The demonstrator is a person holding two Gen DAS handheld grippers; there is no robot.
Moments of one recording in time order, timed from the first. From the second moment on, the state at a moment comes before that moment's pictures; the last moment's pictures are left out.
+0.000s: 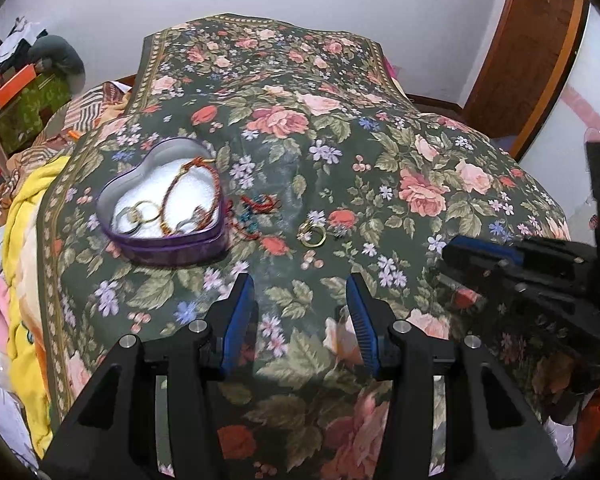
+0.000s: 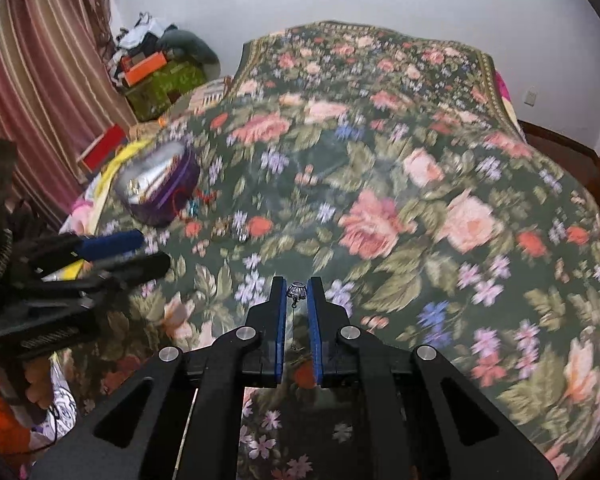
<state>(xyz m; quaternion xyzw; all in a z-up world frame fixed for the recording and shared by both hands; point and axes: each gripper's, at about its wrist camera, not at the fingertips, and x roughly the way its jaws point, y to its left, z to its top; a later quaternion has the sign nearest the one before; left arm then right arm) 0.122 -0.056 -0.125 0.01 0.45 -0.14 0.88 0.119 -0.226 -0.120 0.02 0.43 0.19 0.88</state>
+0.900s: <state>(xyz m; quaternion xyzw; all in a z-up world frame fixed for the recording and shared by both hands) 0.176 -0.075 -0.158 0.01 0.47 -0.15 0.87 0.131 -0.239 -0.122 0.06 0.43 0.21 0.88</state>
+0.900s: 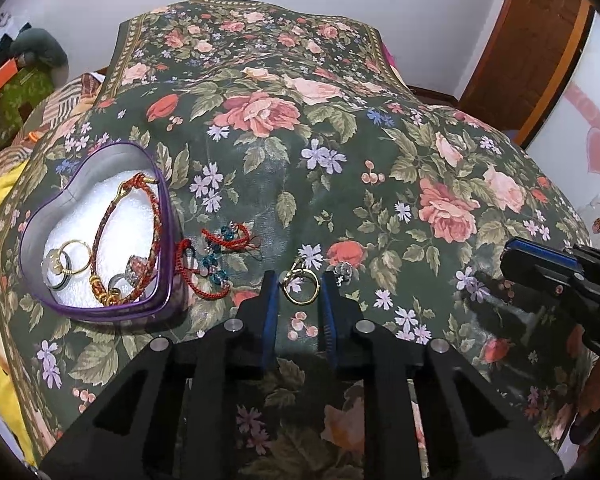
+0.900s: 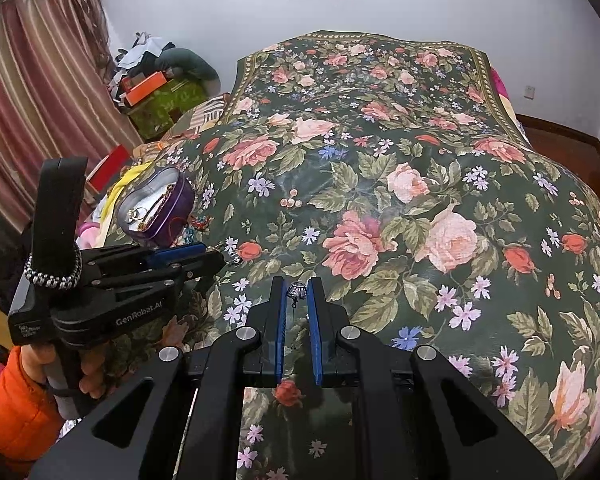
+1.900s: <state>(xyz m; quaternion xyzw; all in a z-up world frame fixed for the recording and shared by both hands) 0.116 -0.048 -0.086 0.01 0.39 -0.14 0.91 0.116 -0.219 -0.095 0.04 0.40 0.22 0.89</state>
